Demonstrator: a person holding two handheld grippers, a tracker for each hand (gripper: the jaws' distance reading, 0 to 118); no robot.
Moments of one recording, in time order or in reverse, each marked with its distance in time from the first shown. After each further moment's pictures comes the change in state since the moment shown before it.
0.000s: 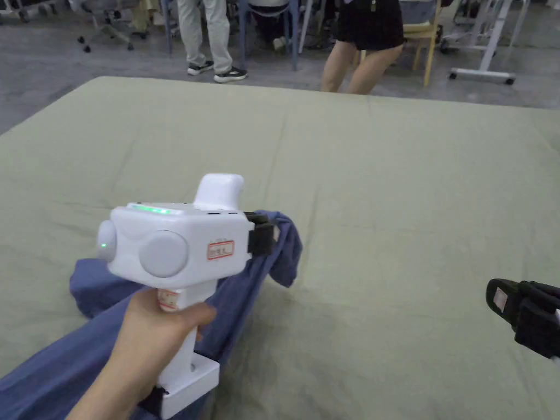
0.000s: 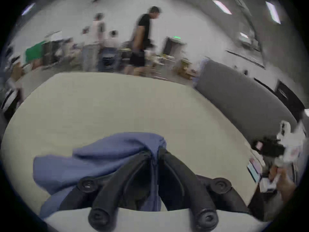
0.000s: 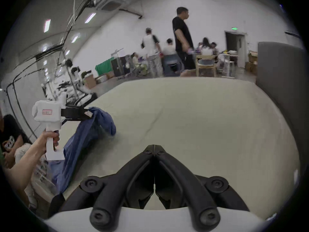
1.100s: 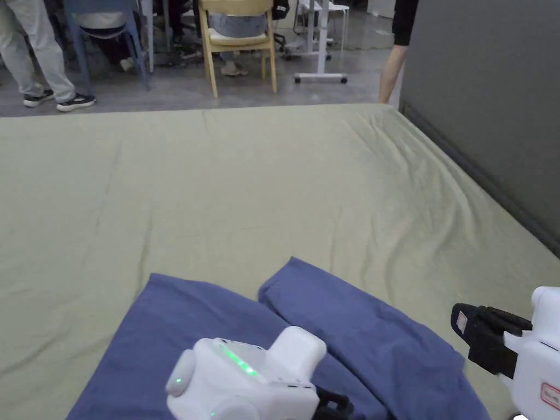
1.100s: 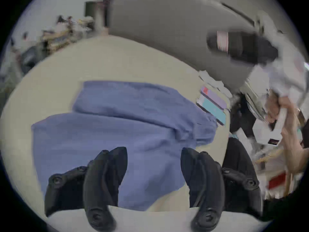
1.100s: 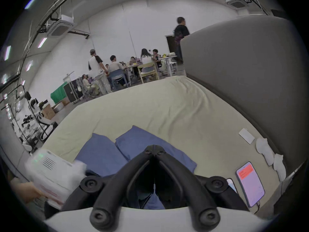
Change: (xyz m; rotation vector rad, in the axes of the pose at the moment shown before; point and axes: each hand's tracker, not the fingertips) left arm 0.239 -0.101 -0.040 -0.351 -0.275 -0.304; right arm 0.117 -0.060 0.130 0.018 -0.260 -0.192
